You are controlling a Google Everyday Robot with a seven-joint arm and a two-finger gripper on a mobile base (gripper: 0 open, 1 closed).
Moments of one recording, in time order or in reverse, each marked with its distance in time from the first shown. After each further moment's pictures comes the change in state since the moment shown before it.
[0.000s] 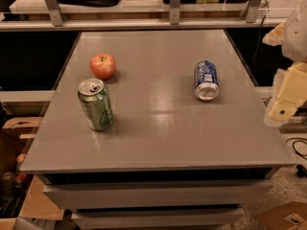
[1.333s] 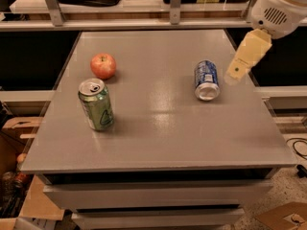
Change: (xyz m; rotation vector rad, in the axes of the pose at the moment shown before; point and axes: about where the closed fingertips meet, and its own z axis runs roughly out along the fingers) arm -0.021 -0.079 0.031 -0.004 0.049 0.381
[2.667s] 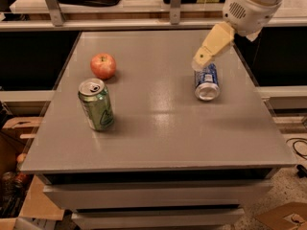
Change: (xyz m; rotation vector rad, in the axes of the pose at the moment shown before) arm -0.048 -0.003 0.025 -0.030 -0.014 0.296
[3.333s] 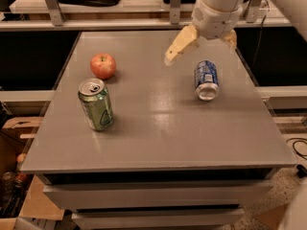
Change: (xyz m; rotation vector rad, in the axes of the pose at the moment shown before) arm -0.044 0.015 0.047 -0.005 0.076 0.279
